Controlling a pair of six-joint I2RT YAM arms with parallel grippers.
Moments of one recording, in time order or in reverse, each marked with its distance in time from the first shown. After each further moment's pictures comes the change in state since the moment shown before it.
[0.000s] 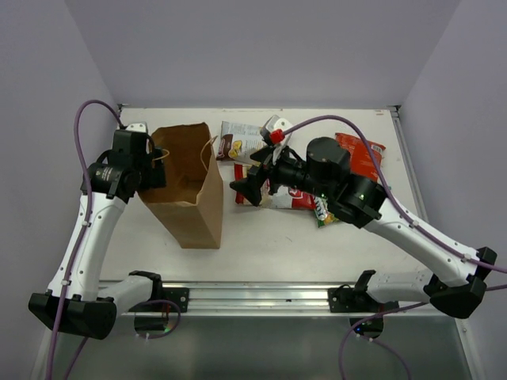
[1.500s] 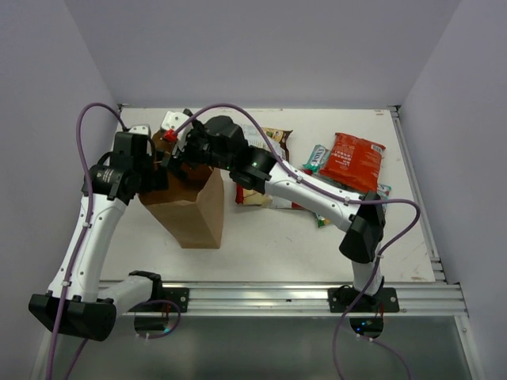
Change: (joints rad) left arm 0.000 -0.010 -0.026 0.010 0.056 0.004; right arm 0.079 0.741 0.587 0.198 -0.021 -0.384
